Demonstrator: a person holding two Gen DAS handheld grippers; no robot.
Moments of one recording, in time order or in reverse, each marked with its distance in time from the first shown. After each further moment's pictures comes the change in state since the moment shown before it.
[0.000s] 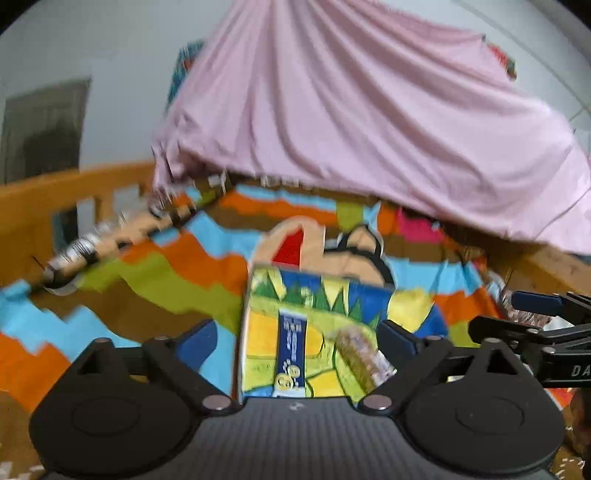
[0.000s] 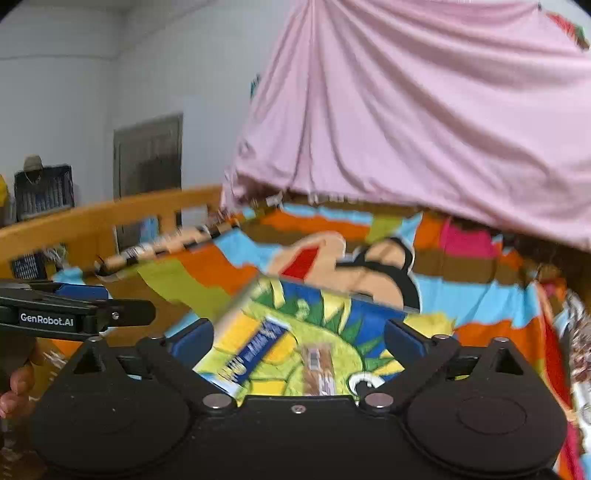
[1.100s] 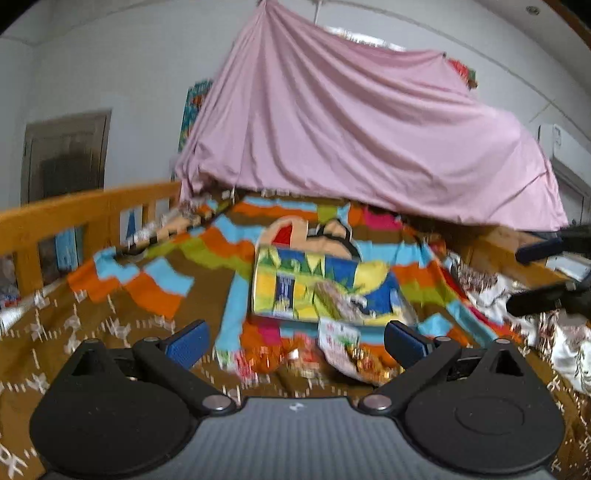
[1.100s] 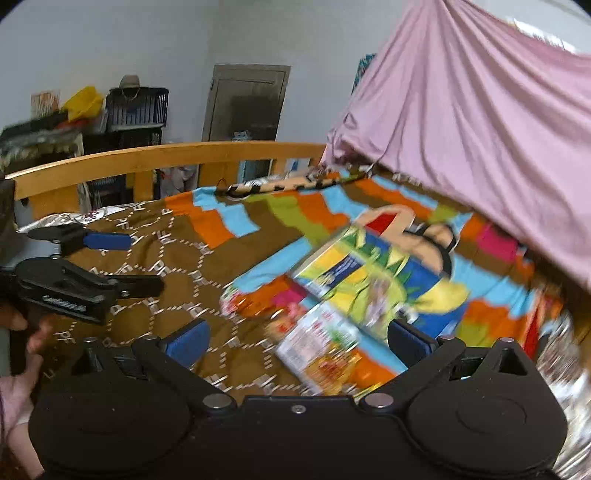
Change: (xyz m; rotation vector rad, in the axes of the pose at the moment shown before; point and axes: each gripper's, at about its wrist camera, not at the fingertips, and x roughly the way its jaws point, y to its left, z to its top) left arm -0.194 -0.026 -0.092 0.045 -0.020 0.012; right arm -0.187 0.055 -0.036 -0.227 0.214 0.201
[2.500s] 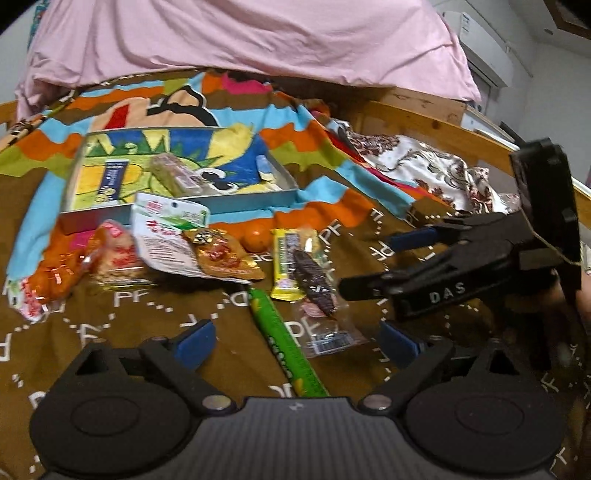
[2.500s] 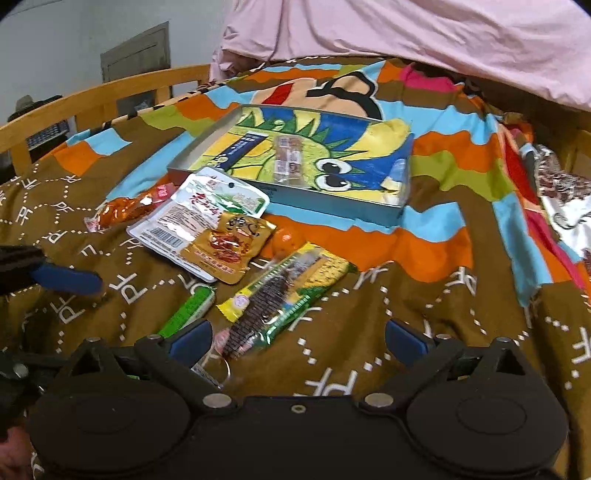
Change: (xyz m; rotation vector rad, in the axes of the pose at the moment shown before) left arm 0.130 -0.099 -0.079 0.196 0.343 -0.376; right arm 0.124 -0.096 -0.142 0.306 0.152 -0.138
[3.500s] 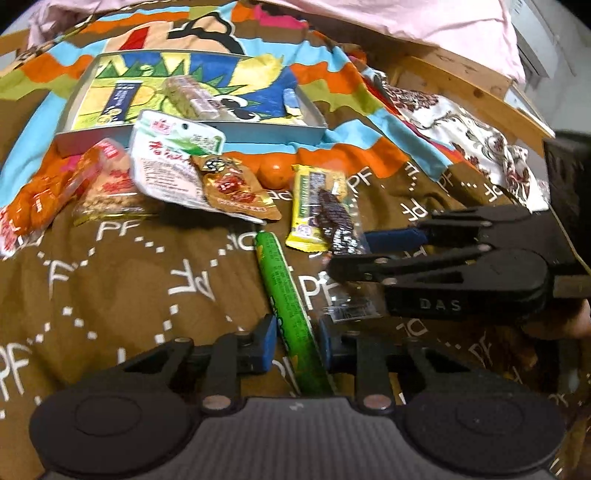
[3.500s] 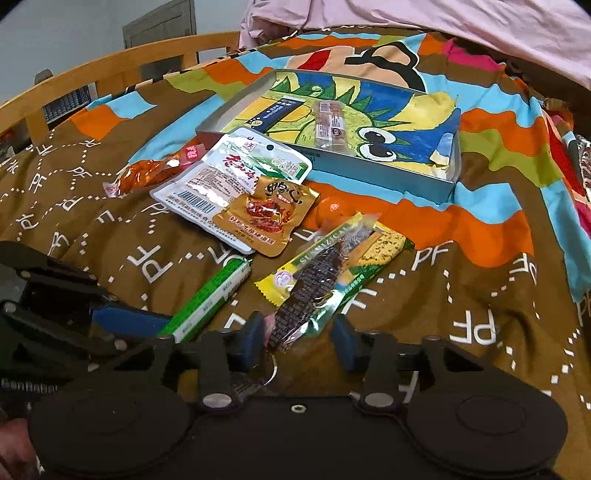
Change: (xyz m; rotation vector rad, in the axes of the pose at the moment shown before) left arm 0.037 0.014 -0.004 -0.154 0.186 0.028; right arm 0.021 0.022 -0.005 -0.039 0.092 0.067
